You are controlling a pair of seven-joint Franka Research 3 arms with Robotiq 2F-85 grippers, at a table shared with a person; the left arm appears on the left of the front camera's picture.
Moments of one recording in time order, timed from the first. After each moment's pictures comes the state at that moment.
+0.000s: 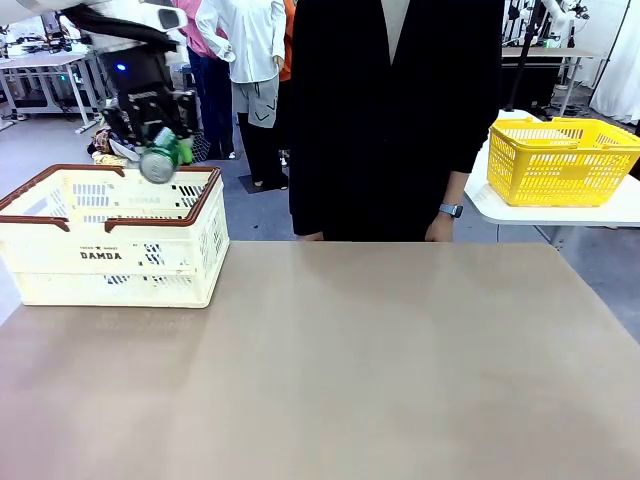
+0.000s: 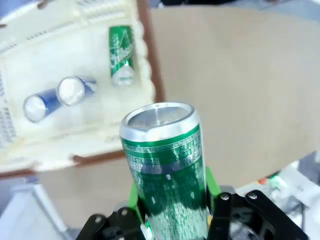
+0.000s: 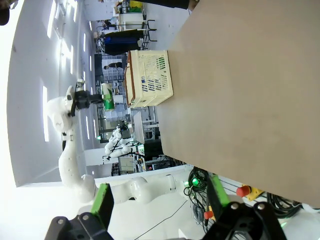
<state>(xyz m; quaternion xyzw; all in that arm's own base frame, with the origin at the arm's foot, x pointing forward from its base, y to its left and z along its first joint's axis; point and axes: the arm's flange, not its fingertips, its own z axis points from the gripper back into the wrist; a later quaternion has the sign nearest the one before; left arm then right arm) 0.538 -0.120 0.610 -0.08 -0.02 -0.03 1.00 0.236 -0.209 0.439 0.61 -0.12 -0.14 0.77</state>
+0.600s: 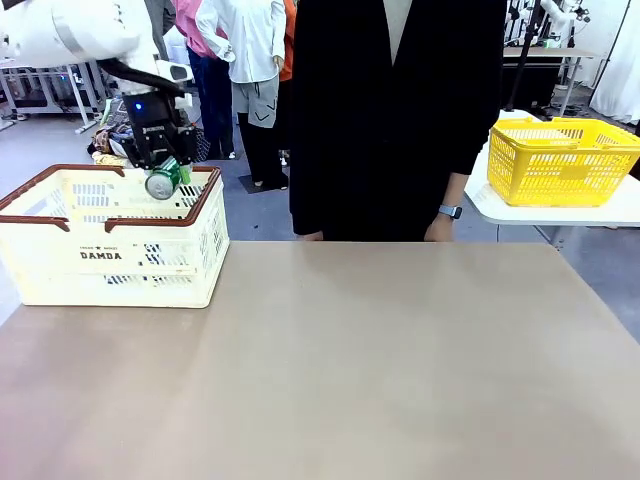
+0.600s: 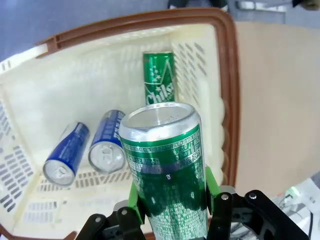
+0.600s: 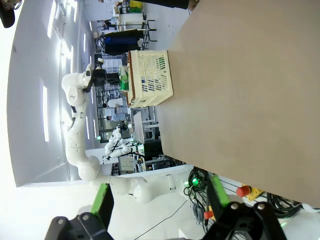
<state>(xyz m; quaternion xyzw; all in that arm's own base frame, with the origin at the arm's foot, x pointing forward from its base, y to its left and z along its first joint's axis) 0.641 -0.099 0.520 -0.05 0.04 -0.03 1.00 0.236 -0.209 0.439 0.61 -0.12 -0.14 0.77</state>
